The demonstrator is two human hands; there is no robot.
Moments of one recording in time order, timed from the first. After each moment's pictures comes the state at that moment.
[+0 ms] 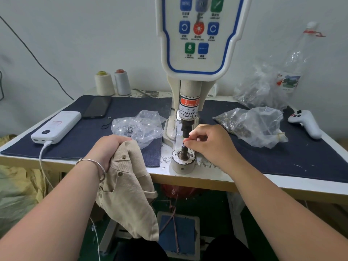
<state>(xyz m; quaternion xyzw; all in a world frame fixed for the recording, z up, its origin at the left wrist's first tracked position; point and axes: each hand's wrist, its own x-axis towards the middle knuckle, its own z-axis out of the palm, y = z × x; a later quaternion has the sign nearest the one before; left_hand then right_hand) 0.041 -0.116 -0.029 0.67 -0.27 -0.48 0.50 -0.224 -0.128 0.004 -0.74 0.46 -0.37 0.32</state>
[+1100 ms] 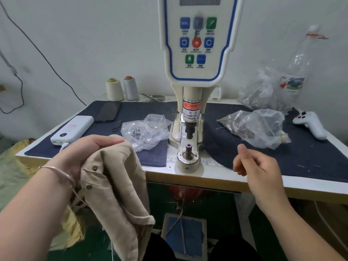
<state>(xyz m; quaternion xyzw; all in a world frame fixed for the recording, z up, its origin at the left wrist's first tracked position) 0.067 -0.045 0.023 0.54 -0.30 -0.66 0.43 -0.289 -0.068 -0.025 -0.61 0.51 -0.53 0.31</state>
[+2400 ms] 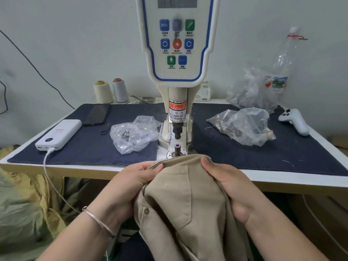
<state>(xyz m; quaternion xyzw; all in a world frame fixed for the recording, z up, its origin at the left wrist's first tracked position) -0.047 -0.022 -0.018 0.46 -0.35 -0.66 0.48 -0.261 -0.040 -0.002 -0.36 0.39 -0.40 0.75</state>
